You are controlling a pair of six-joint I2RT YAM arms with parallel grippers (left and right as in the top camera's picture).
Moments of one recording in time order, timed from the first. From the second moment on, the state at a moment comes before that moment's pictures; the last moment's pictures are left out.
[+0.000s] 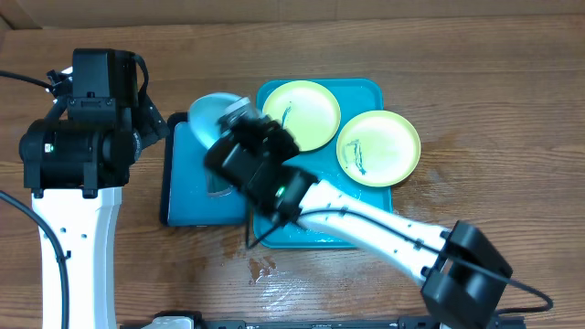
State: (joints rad) left arm -0.03 1.40 1.77 -1.42 -0.46 -0.53; right arm 1.00 1.89 1.52 -0.44 0.85 0.16
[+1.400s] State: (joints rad) left arm -0.03 1.40 1.77 -1.41 -0.45 -0.51; right arm -0.42 1.72 1.04 -0.89 -0.15 0.48
